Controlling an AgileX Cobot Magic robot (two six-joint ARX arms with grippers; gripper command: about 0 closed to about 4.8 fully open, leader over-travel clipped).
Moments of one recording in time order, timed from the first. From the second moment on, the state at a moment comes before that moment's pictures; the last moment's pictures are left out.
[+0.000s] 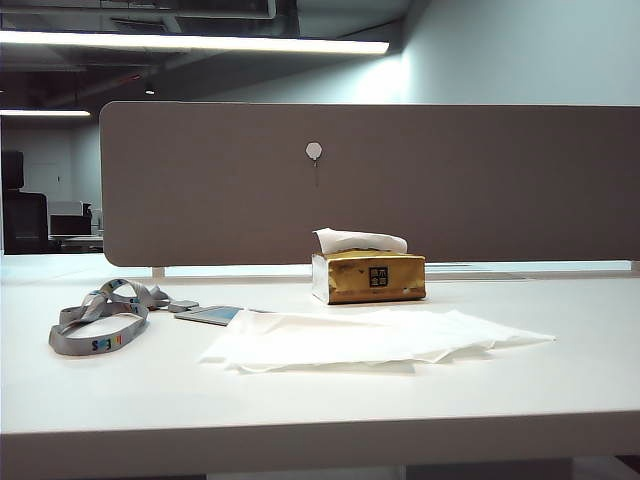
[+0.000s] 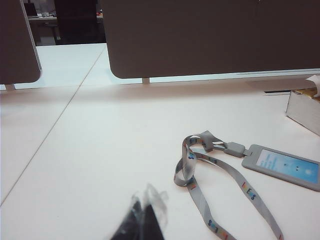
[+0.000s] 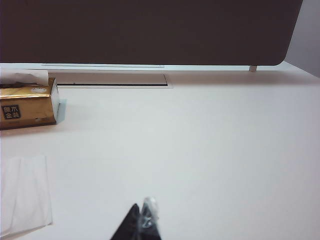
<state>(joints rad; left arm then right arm) 0.00 0.00 0.01 0.00 0.02 0.05 0.07 0.00 0.01 -0.01 0.12 -0.03</state>
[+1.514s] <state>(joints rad) 0.00 0.00 0.01 0.09 0.38 0.05 0.07 0.10 0.37 0.01 -0.04 -0.15</state>
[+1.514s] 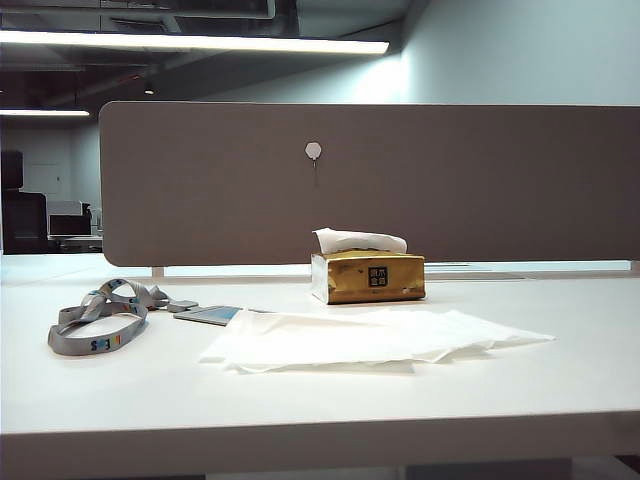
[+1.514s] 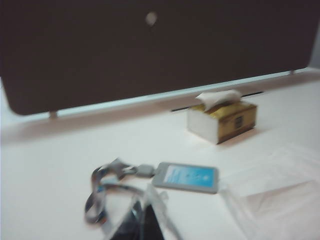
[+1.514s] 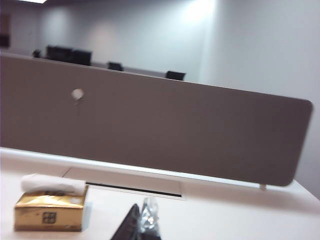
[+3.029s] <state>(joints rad) 0.00 0.00 0.01 0.14 0.48 0.02 0.15 1.51 0.95 0.40 -0.45 -0.17</state>
